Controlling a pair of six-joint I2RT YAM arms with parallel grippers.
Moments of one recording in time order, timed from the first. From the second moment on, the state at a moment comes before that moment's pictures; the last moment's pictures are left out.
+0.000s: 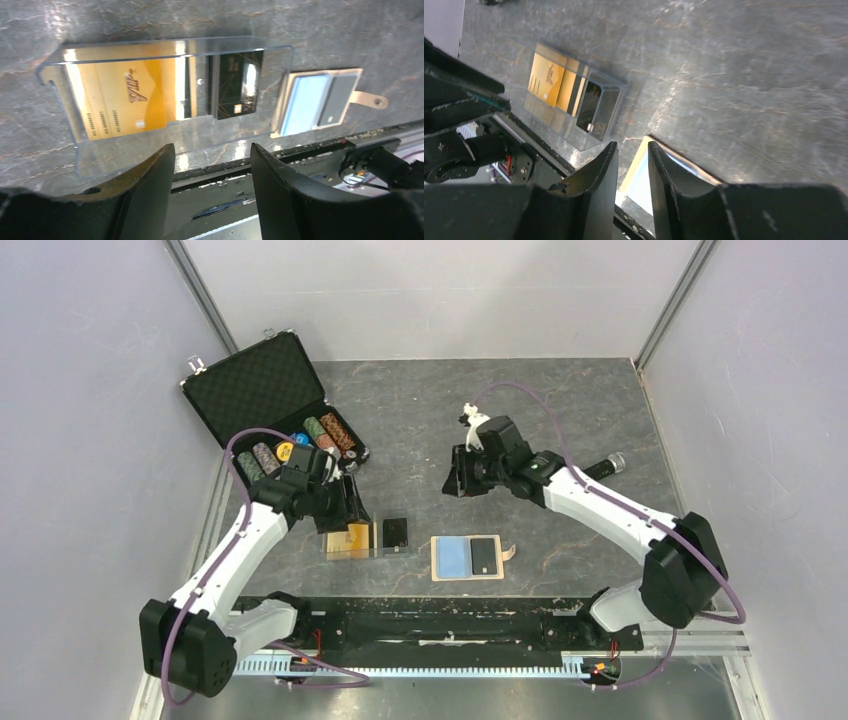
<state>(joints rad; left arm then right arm) -0.30 1.06 0.85 -0.83 0.23 -0.53 0.65 1.43 1.08 -0.37 -0.21 0.46</state>
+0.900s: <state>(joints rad) -0.11 1.24 0.96 -0.93 0.09 -0.44 0.98 1.93 1.42 -0.43 -0.09 0.55</state>
